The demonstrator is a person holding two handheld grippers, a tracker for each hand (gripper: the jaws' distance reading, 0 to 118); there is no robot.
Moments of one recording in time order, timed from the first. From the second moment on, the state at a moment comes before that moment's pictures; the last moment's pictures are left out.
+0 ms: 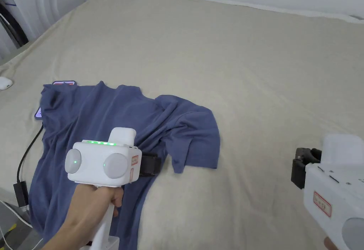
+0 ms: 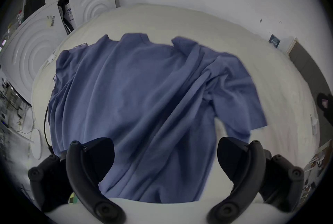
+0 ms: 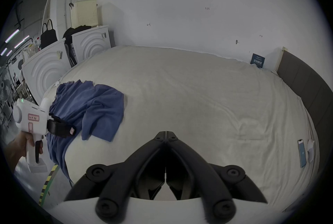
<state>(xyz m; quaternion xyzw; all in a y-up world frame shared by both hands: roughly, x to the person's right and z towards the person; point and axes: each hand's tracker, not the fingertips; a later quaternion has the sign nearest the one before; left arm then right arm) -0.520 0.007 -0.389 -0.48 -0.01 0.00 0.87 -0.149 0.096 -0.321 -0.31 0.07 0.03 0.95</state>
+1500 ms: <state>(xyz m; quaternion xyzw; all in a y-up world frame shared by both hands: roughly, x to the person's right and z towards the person) 0.103 0.035 -0.469 -0.49 -0.35 -0.05 0.79 0.171 0.110 -0.183 -0.30 -0.19 -0.03 0.93</state>
